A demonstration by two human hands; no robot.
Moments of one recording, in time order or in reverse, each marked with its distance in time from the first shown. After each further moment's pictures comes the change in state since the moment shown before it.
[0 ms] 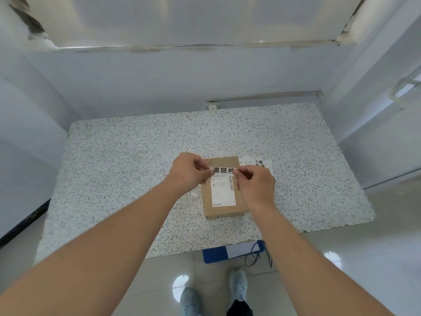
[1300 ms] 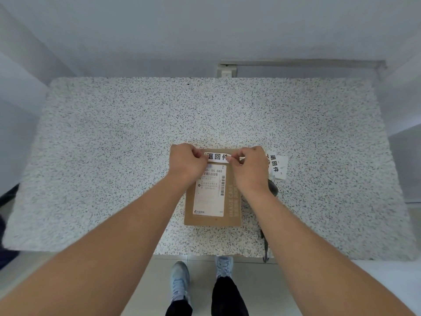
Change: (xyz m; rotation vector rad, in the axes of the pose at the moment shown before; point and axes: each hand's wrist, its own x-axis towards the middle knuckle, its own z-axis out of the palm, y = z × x) left_hand 0.119 -0.047 0.088 0.130 0.301 -0.305; right_hand 0.134 0.061 0.050 -0.185 -0.230 -0.078
